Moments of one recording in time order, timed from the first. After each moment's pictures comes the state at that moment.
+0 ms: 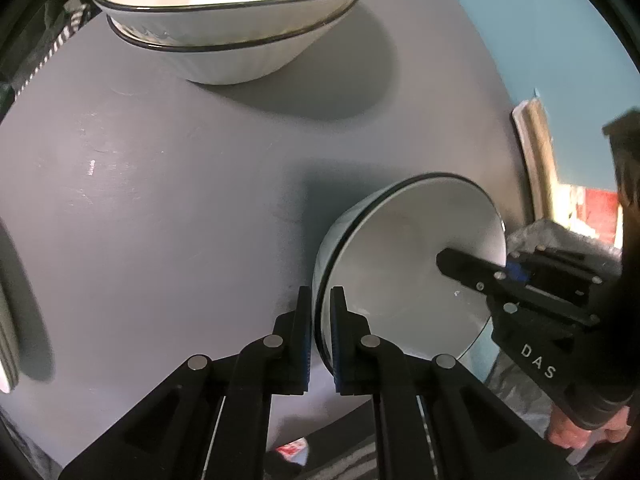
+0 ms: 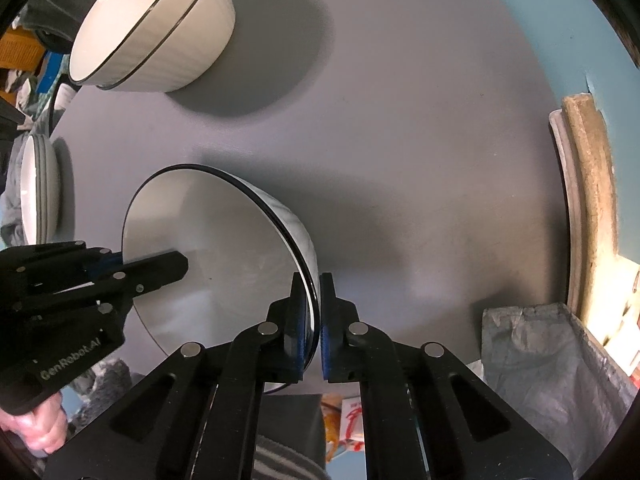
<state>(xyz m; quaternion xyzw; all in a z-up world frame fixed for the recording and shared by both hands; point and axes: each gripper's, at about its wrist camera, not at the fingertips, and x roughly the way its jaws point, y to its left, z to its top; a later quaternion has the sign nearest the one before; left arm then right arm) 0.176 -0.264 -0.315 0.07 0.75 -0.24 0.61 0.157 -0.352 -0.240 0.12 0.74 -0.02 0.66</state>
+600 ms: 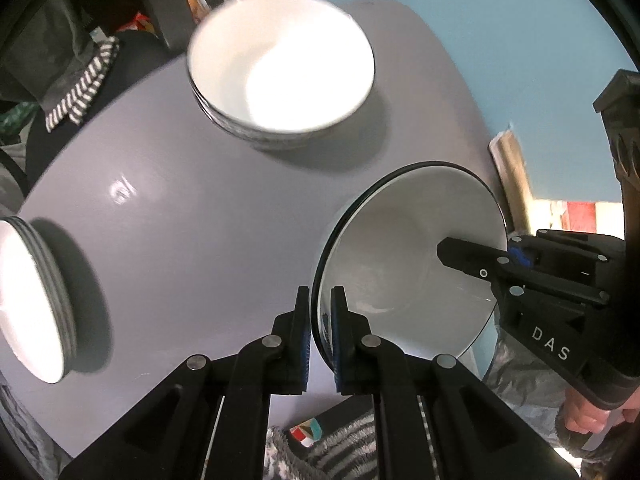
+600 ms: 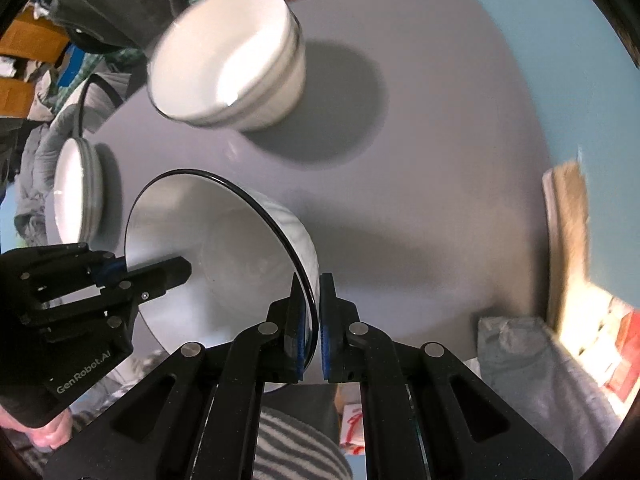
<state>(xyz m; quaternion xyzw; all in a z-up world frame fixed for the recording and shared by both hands) 0.199 -0.238 -0.238 0.07 0.72 -0.23 0.65 0.201 -0.346 -0.181 0.11 0.73 0.01 0.68</state>
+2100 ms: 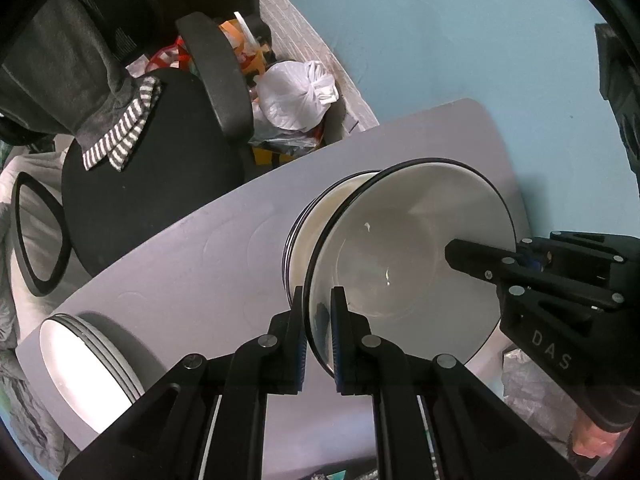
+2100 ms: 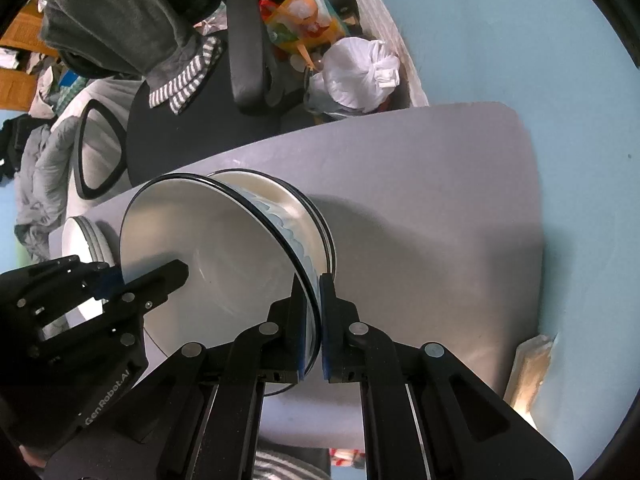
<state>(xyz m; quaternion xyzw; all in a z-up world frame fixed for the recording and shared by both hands) 0.306 -0.265 -0.238 0.07 0.71 -0.17 0.68 0.306 -0.342 -0.185 0.08 0.73 0.03 0.67</state>
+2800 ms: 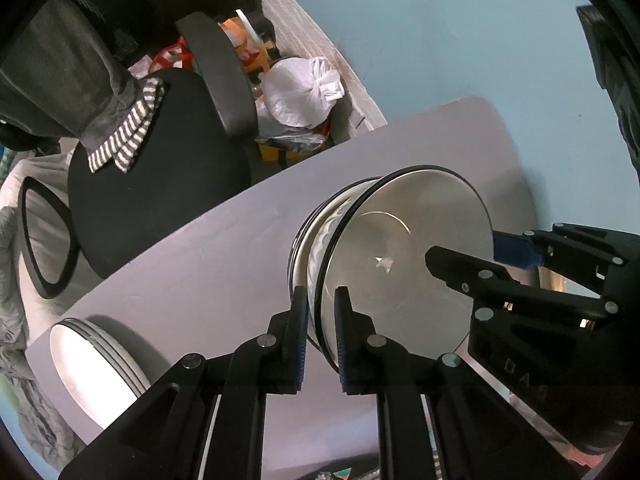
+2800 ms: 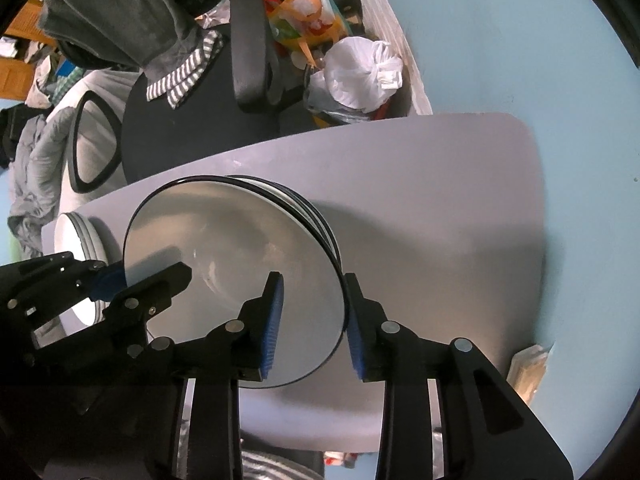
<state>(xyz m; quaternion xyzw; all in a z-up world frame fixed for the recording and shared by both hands) 0.312 -0.272 -0.240 0.10 0.71 -0.16 0.68 0.316 -0.337 -0.193 0.06 0.74 0.04 0.67</state>
